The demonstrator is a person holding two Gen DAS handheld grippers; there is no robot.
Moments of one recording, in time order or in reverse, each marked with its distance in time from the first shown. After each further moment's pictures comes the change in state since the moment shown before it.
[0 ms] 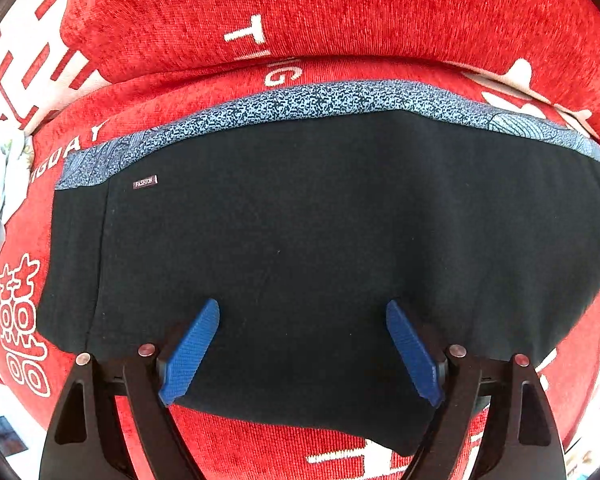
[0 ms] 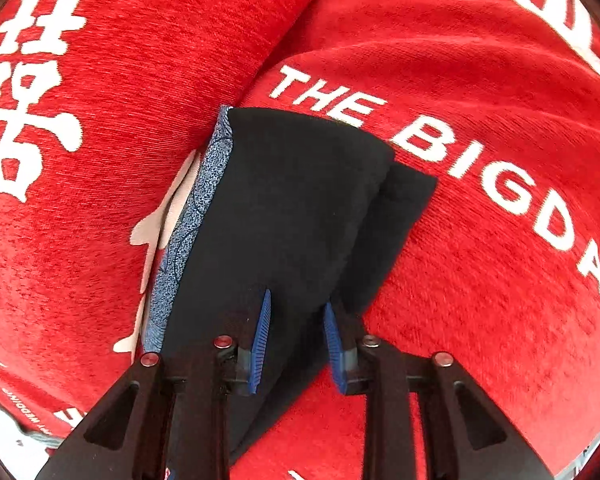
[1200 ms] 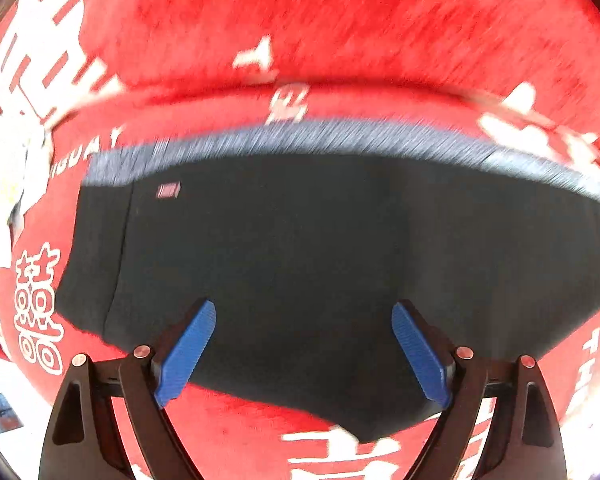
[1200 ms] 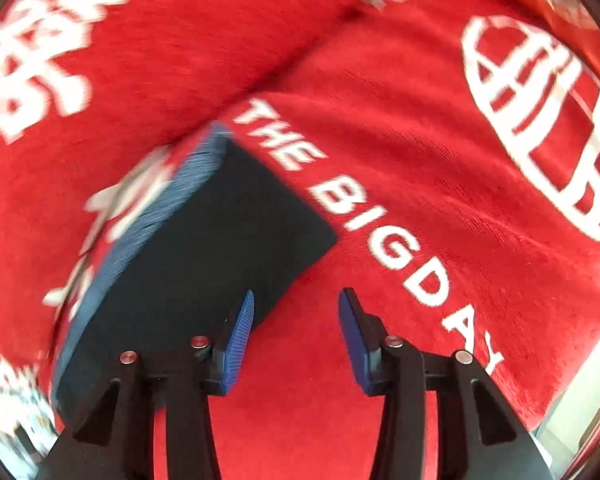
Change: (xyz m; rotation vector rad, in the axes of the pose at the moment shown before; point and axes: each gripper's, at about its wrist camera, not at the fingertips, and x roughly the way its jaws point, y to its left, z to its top) left arm -0.029 -0.021 0.021 -0.058 -0.008 0.025; right arm -0.073 -0.003 -0.008 -0.310 -0.070 -0.252
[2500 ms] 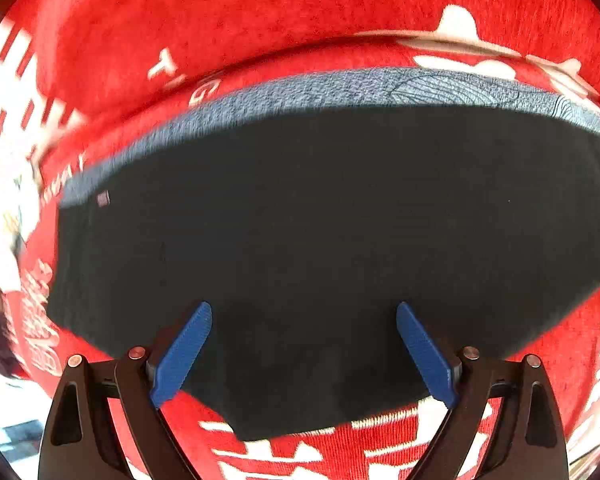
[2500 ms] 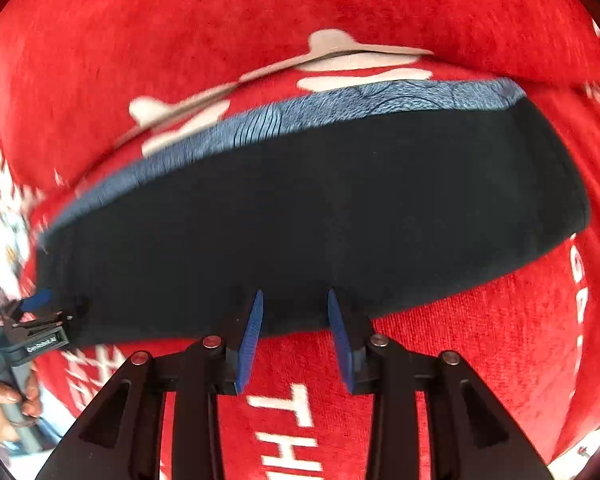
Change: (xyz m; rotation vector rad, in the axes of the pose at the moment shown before) left arm 0.018 -0.062 -0.006 0.093 0.015 0.076; right arm 0.046 0.148 -0.095 -0.539 0.116 0.080
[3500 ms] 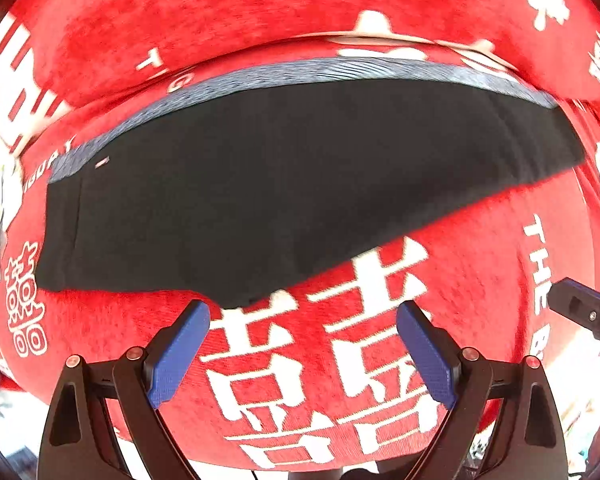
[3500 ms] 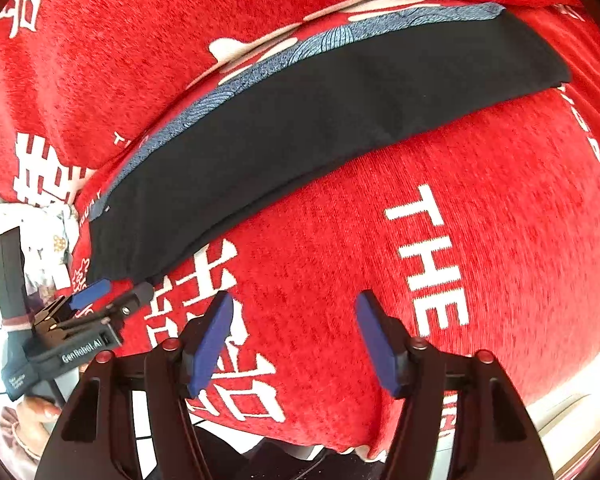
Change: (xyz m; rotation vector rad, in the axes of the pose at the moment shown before) left arm -0.069 -0.003 -0.061 0.130 0.043 -0.162; right arm -0.053 0.074 -0.093 0.192 0.087 0.153
